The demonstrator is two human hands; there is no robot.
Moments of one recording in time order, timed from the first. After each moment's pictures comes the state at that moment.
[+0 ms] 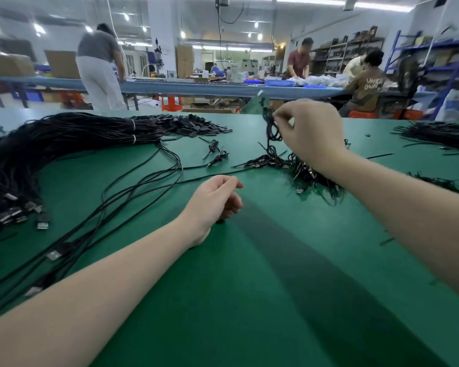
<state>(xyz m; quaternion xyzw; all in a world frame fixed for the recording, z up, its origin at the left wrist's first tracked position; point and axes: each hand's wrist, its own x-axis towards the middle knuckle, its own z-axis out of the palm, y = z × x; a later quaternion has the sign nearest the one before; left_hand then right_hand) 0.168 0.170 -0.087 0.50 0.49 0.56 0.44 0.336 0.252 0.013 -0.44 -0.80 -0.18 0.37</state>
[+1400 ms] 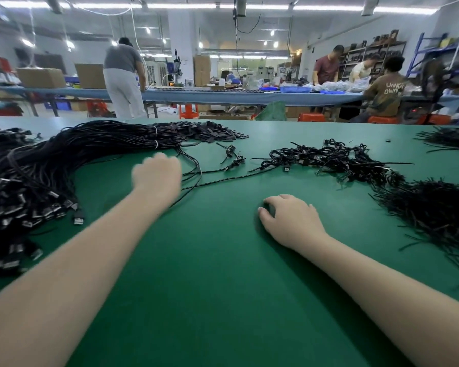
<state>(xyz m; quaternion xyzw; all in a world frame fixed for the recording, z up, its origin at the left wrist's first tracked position) 0.069 0.170 -0.046 0.53 0.83 0.05 -0.17 0.304 0.199 -0.102 -0.58 -0.80 0.04 0.16</state>
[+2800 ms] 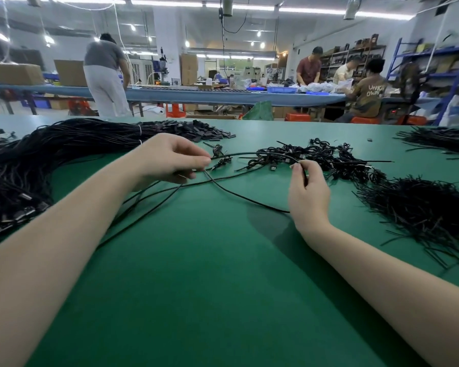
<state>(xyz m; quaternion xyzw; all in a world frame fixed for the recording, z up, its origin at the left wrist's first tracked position) 0.082 0.159 -0.006 0.64 0.57 0.40 0.31 0.327 0.222 -0.093 -0.48 -0.58 0.22 0.62</state>
